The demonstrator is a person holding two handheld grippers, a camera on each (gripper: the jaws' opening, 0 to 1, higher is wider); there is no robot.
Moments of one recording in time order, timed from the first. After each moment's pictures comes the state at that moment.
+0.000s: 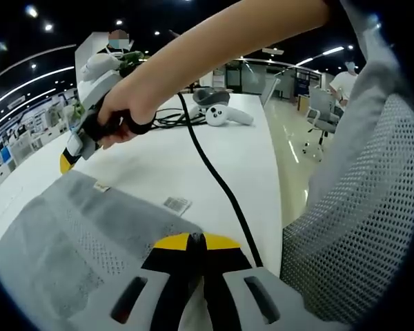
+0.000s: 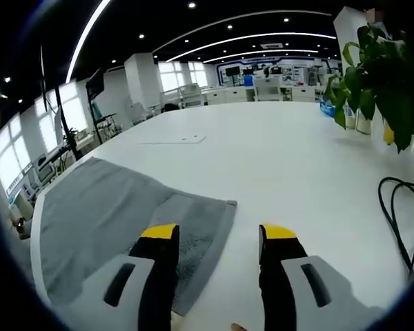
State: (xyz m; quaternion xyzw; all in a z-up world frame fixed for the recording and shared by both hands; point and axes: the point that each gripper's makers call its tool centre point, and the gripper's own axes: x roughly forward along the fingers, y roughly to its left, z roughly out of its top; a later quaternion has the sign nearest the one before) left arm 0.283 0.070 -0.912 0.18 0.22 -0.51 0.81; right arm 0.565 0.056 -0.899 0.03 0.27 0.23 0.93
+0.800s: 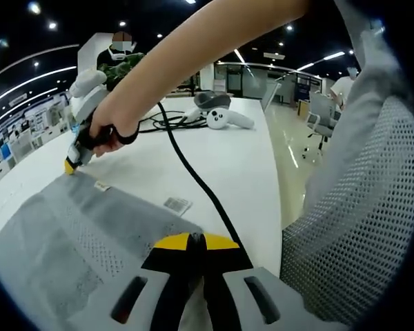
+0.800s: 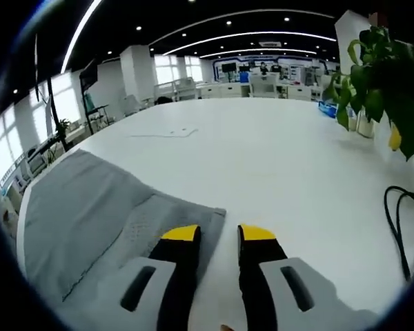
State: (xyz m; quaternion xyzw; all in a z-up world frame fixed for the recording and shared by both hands) left arm 0.286 0.067 -0.914 0.17 0.22 -0.51 0.81; right arm 0.583 0.070 -0.910 -0.02 0.27 0.23 0.93
